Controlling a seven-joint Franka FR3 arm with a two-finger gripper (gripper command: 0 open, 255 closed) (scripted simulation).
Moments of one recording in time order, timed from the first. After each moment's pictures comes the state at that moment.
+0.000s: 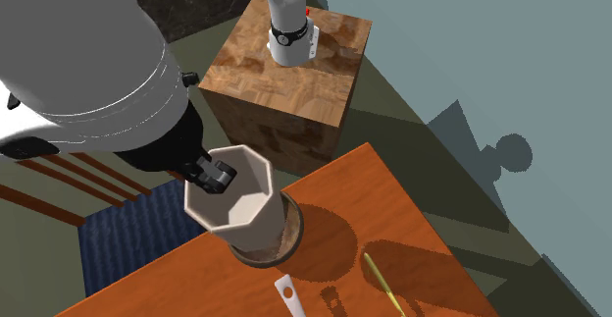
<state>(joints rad) -0.06 0.17 0.28 -1.50 -0.05 1.72 0.41</state>
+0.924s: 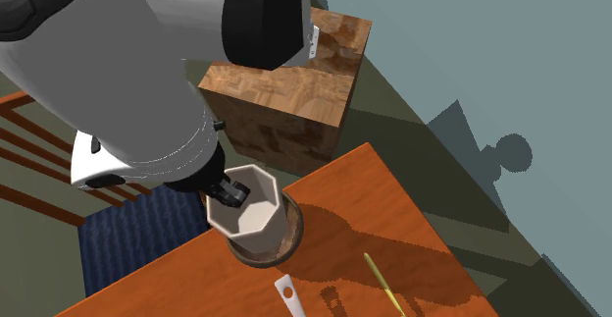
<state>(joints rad) -0.07 0.16 0.28 -1.70 -0.05 1.91 0.41</state>
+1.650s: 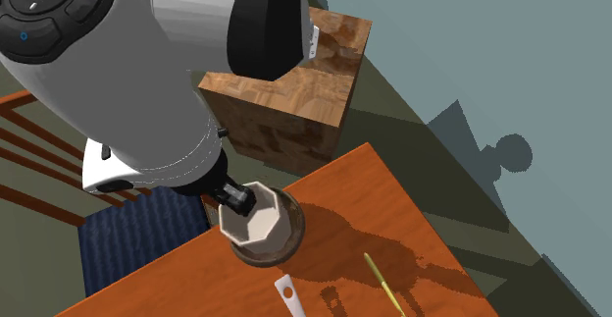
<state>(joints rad) -0.07 0.17 0.28 -1.73 -0.05 1.95 0.41</state>
